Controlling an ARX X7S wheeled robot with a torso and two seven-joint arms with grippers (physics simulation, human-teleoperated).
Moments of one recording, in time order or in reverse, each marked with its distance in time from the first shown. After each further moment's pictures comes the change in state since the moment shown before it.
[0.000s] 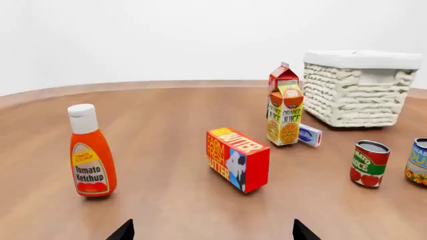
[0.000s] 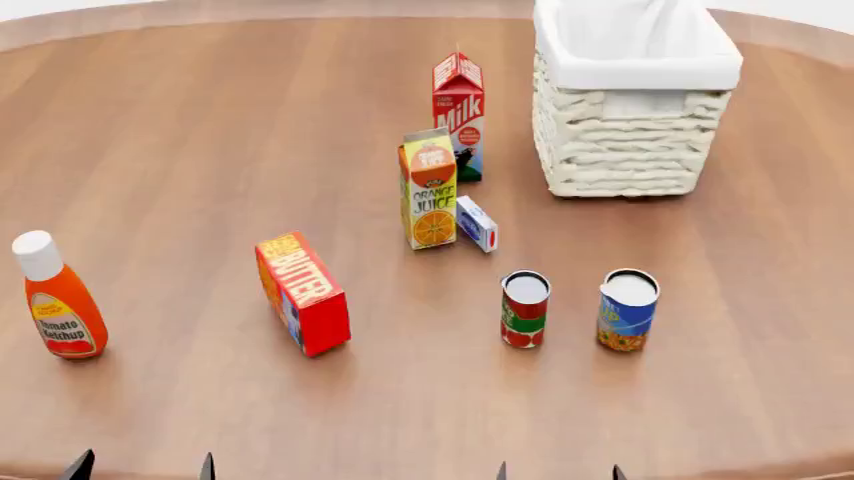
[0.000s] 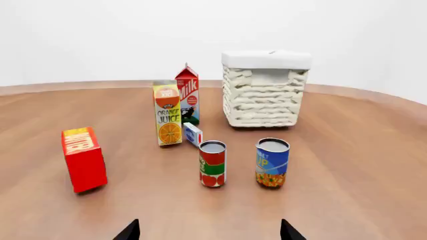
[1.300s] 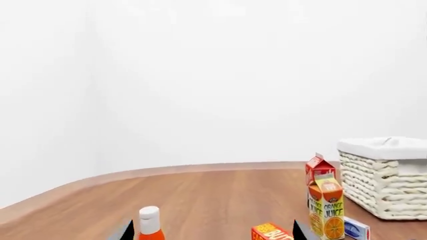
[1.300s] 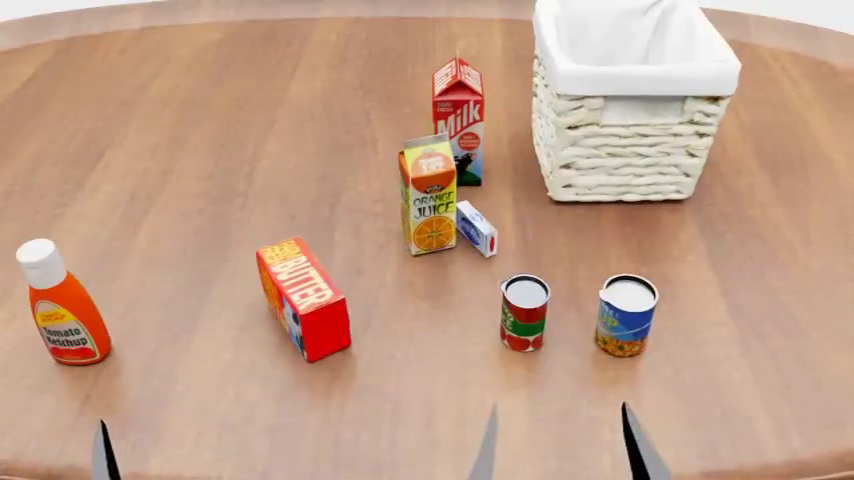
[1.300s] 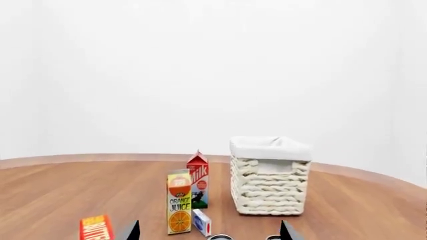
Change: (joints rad) left arm 0.140 -0.137 0.053 0.212 -0.006 0.247 -0.219; right arm -0.035 0.129 -0.144 -0.207 0.066 -0.127 0.131
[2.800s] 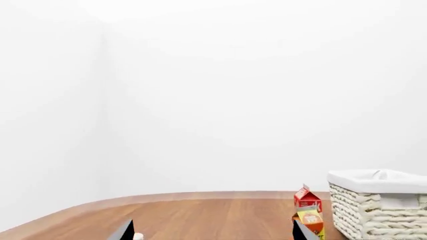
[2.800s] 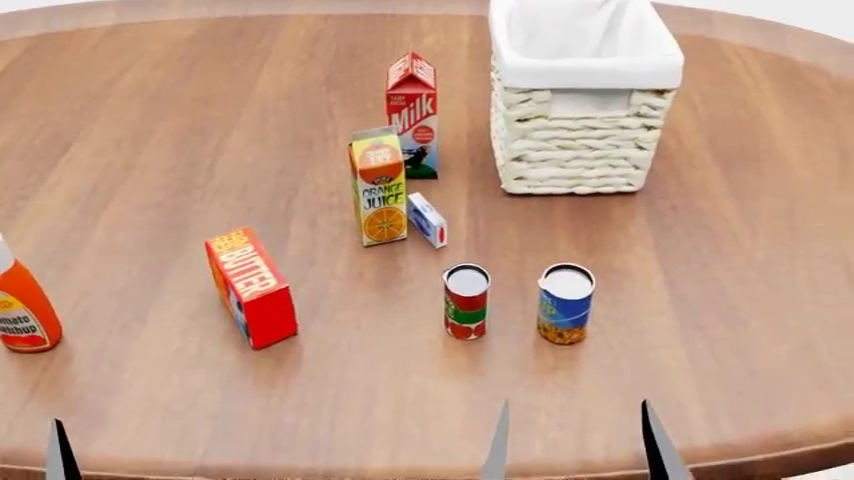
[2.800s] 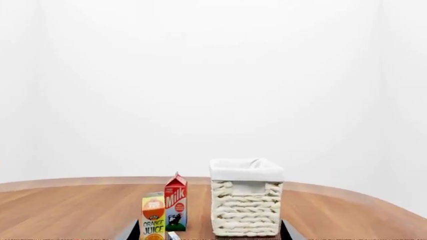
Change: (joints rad) left arm 0.056 -0.056 0.026 0.075 -0.003 0.091 -0.091; right arm -0.028 0.059 -0.039 -0.043 0.027 -0.088 0.071
